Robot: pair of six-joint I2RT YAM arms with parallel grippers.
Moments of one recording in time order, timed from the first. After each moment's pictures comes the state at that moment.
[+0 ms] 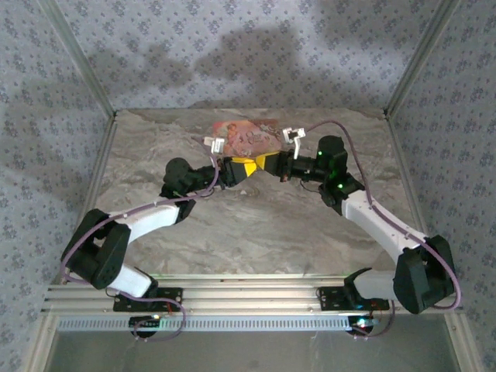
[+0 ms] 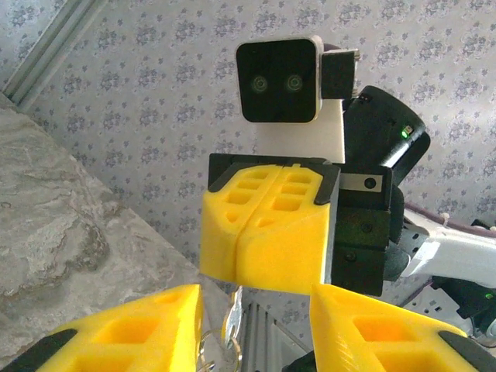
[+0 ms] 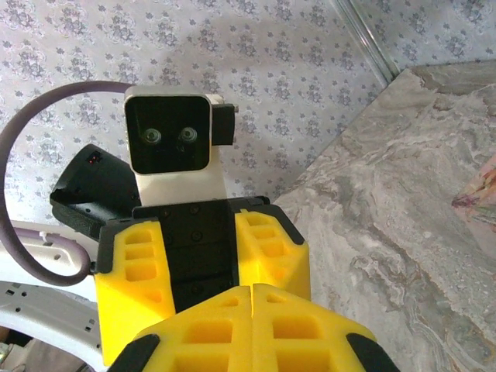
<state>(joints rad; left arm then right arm) -0.57 1.47 0.73 1.04 0.80 -0.98 0.44 1.28 0.89 0.30 -0.81 0.61</state>
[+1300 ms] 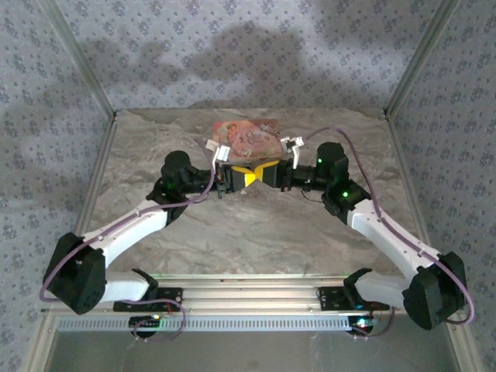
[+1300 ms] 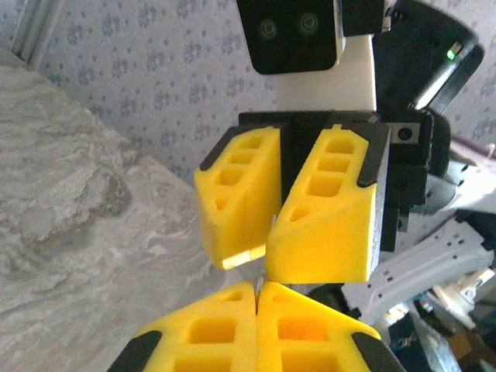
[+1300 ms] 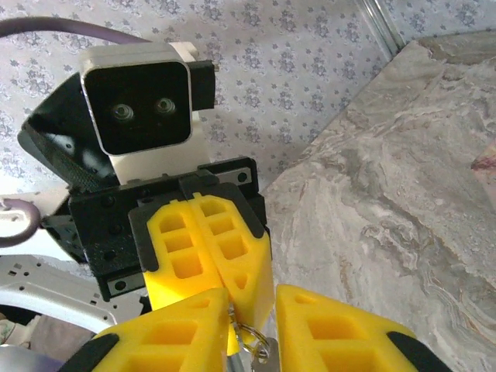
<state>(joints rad) -0.59 1.28 0.81 0.46 0.88 -0.62 0.51 1.16 0.88 0.11 -0.77 0.55</state>
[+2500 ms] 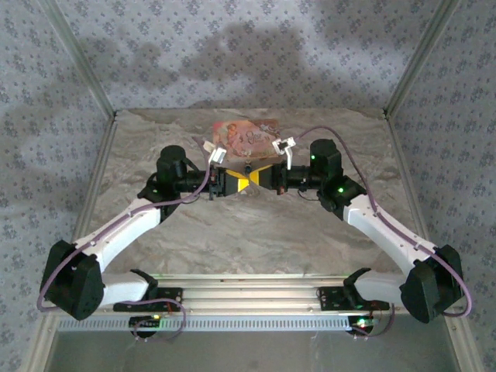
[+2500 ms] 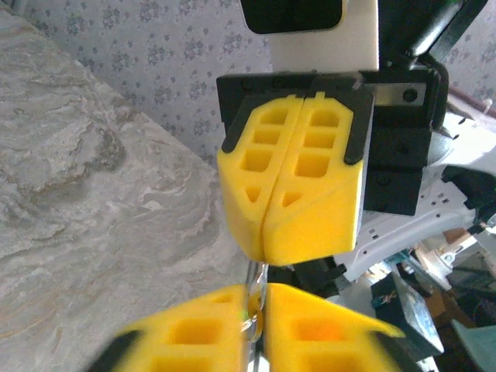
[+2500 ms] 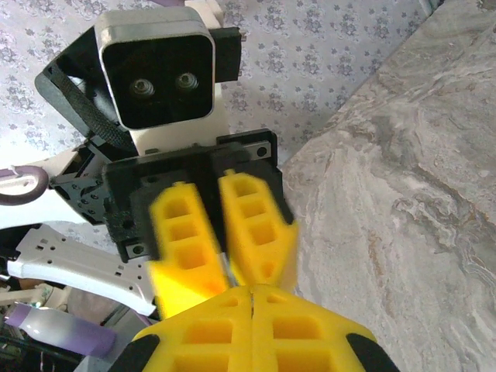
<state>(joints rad) -0.52 1.24 0.83 0.27 1.00 -0.56 0.54 1.22 0.93 0.05 -0.84 0.54</state>
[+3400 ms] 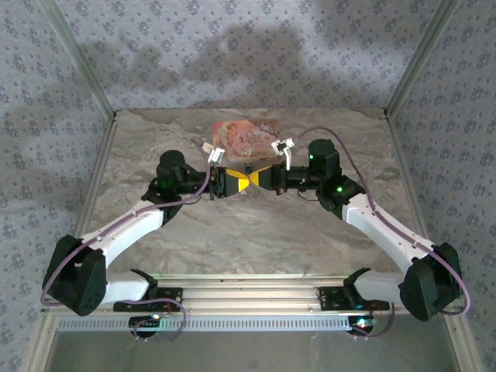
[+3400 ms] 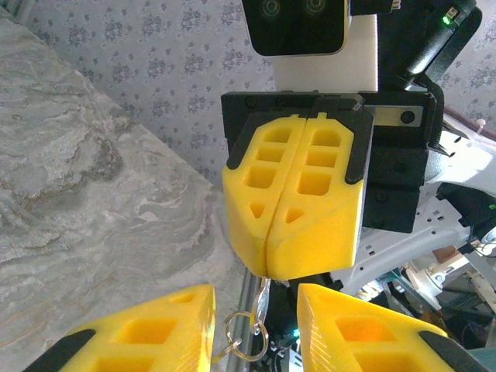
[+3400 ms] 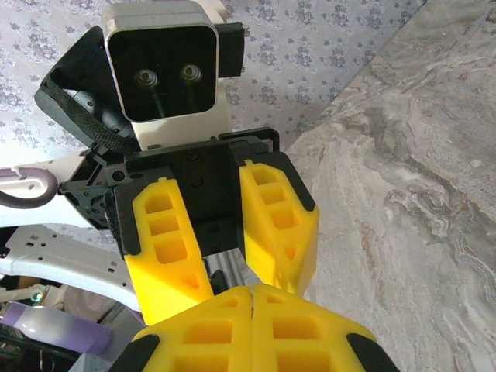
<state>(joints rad) -0.52 1.27 0.76 0.47 0.99 -0.68 0.53 1.23 0.93 0.03 -0.84 0.53</state>
